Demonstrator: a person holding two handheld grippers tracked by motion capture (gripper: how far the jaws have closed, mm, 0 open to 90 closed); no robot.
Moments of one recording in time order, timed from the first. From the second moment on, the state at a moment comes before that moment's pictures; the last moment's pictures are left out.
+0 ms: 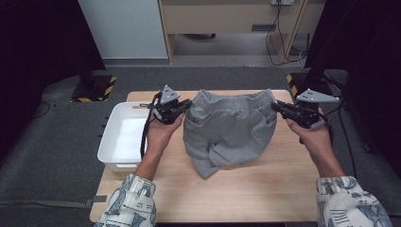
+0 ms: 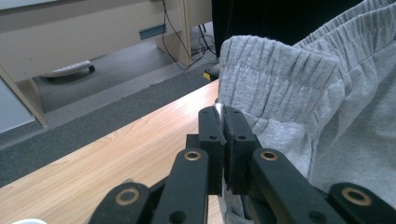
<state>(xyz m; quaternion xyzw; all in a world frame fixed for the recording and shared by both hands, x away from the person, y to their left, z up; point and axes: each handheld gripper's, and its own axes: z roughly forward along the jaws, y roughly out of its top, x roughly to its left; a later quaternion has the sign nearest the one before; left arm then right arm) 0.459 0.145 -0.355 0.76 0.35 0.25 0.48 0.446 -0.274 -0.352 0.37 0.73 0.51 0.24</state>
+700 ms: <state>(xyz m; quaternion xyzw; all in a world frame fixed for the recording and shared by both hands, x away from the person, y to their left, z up) 0.494 0.141 -0.370 0.76 0.38 0.26 0.47 0.470 -0.273 -0.379 0.40 0.73 0.50 0.24</state>
